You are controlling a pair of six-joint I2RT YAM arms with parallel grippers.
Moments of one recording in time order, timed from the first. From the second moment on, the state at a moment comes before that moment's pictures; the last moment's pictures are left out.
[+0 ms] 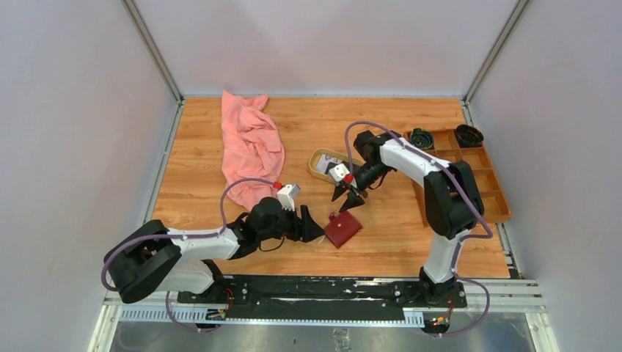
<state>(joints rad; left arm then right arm) -0.87 1.24 0.30 0.49 0.17 -0.74 0.46 1.81 1.34 -1.18 -1.04 -1.75</state>
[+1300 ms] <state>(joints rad) -0.87 1.63 0.38 0.79 0.22 -0.88 0.54 1.98 1.40 -1.13 -0.90 -1.64</state>
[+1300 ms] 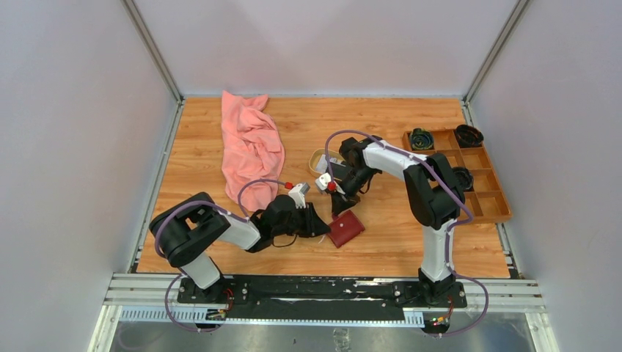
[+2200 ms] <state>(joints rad) -0.85 1.64 0.39 0.81 0.25 -0.88 0.54 1.96 1.42 -1.16 -0.81 -1.64</state>
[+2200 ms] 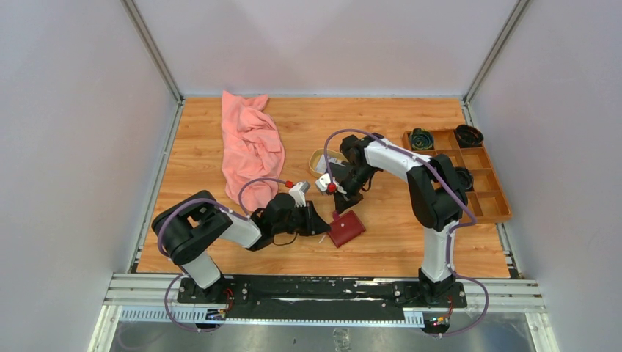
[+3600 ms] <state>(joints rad) -0.84 1.66 0.39 0.81 0.26 -0.88 0.54 1.96 1.44 -1.17 -0.82 -1.64</state>
